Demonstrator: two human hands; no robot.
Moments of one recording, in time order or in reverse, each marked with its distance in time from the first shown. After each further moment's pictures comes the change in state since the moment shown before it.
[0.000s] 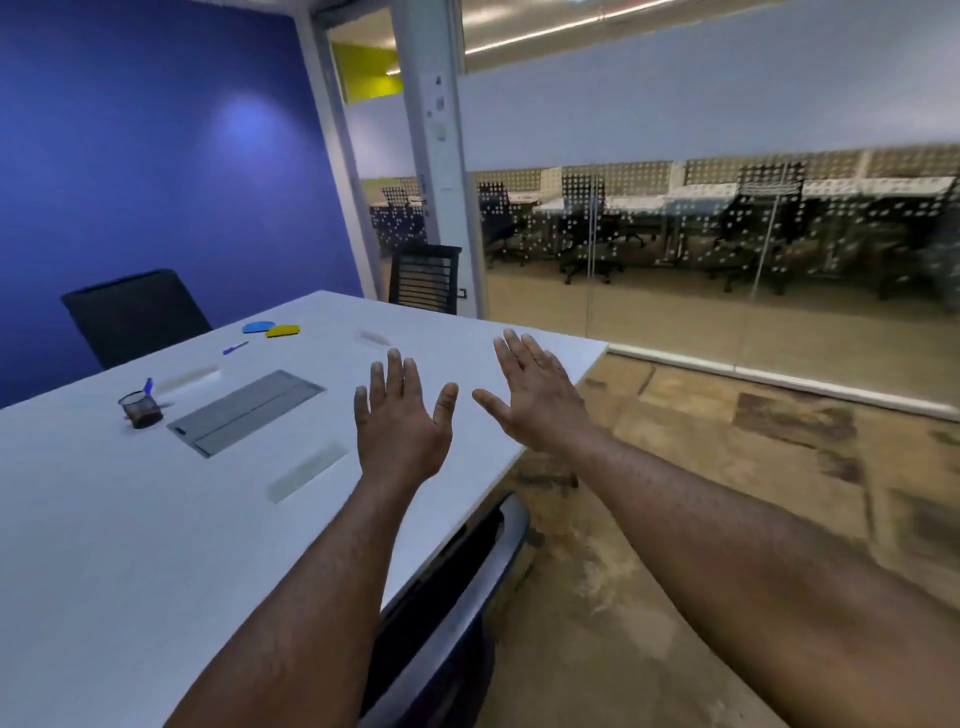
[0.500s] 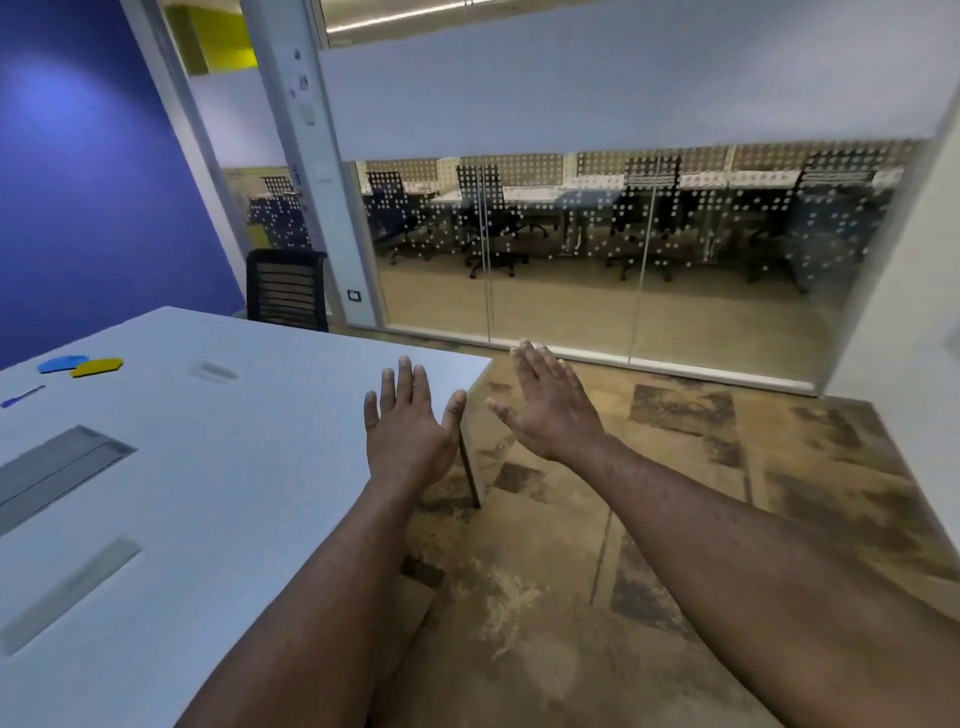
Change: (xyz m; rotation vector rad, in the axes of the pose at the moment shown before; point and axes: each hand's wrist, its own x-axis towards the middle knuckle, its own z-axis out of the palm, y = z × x) left_hand 0.132 0.268 0.179 -0.091 -0.155 0.206; right_hand 0.050 0.324 -0.027 -0.117 -0.062 0.252
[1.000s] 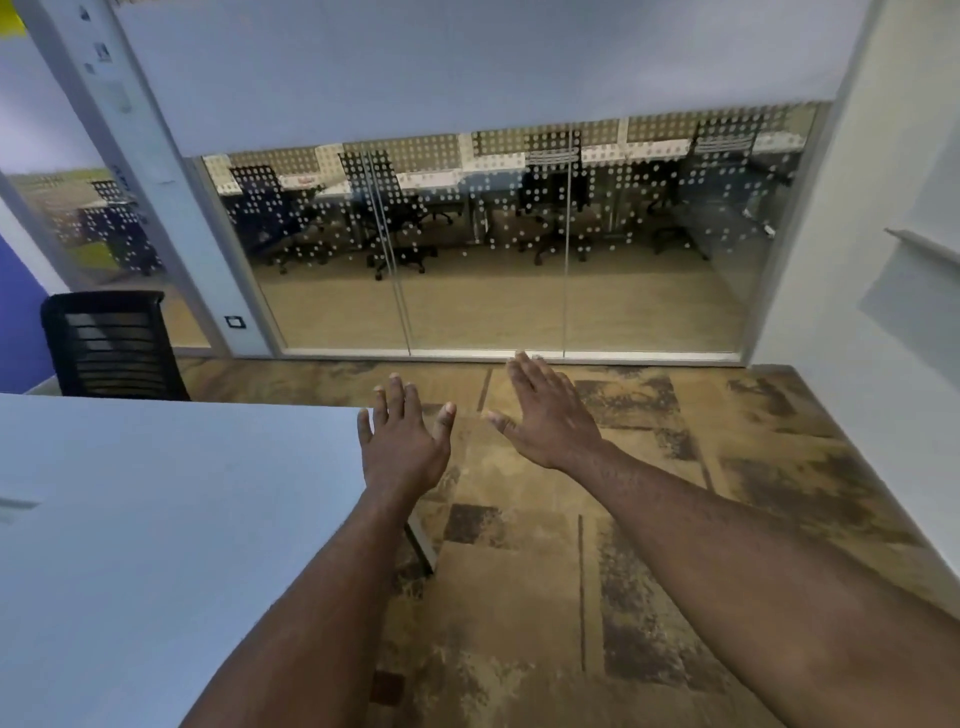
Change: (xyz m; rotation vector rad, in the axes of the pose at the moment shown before) left_hand 0.282 0.049 0.180 -0.064 -0.136 0.169; right_hand 0.226 0.167 0.105 -0.047 -0.004 0.182
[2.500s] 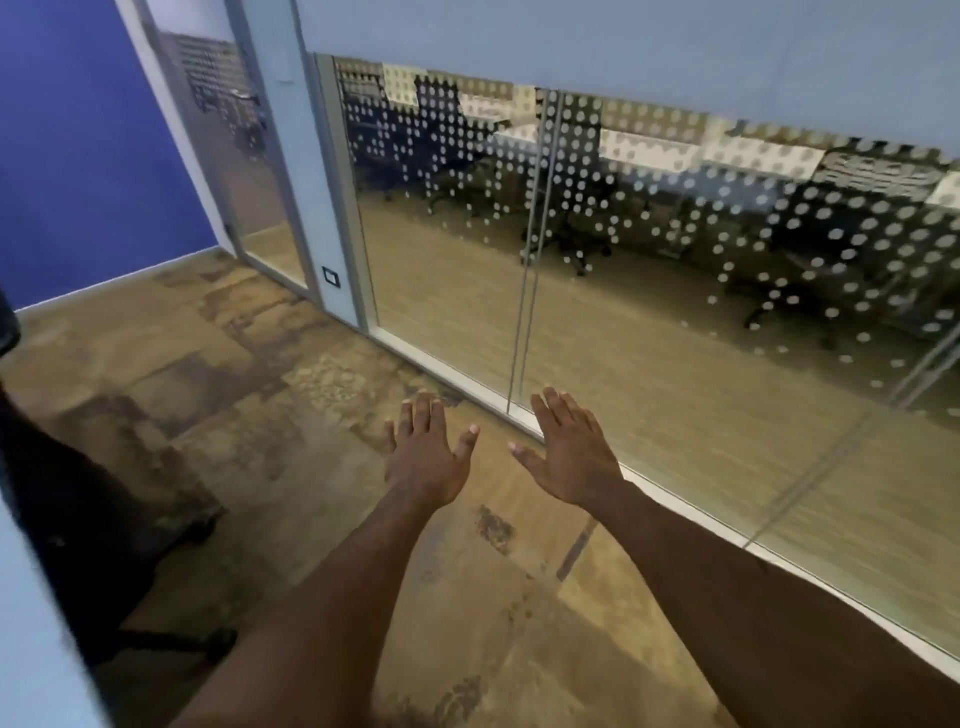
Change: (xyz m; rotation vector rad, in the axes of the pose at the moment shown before) left_hand 0.842 -0.156 0.283 -0.027 -0.157 -0.473; right_hand 0.911 0.144 0.328 0.061 -0.239 -0.359
